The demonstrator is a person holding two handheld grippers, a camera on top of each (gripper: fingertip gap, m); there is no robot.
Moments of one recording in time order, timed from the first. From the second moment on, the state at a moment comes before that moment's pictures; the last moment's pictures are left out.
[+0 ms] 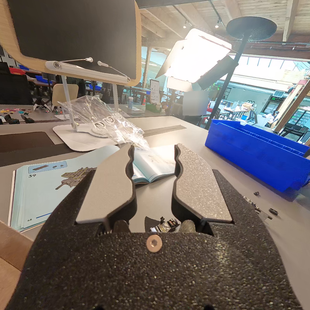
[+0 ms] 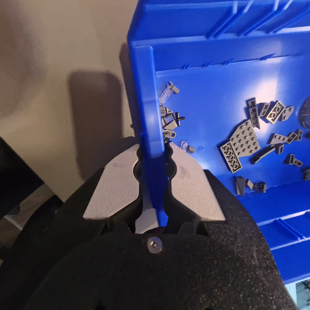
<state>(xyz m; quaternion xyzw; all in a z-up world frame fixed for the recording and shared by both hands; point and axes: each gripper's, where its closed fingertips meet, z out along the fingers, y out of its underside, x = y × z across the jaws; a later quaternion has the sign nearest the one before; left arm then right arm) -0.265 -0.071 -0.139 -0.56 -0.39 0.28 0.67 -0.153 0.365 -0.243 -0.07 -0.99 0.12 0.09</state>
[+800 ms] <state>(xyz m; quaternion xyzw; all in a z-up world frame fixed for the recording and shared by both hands) -0.217 -0.044 -0.192 -0.73 -0.47 0.24 0.44 -0.205 0.409 -0.177 -0.15 -0.97 0.19 0.06</state>
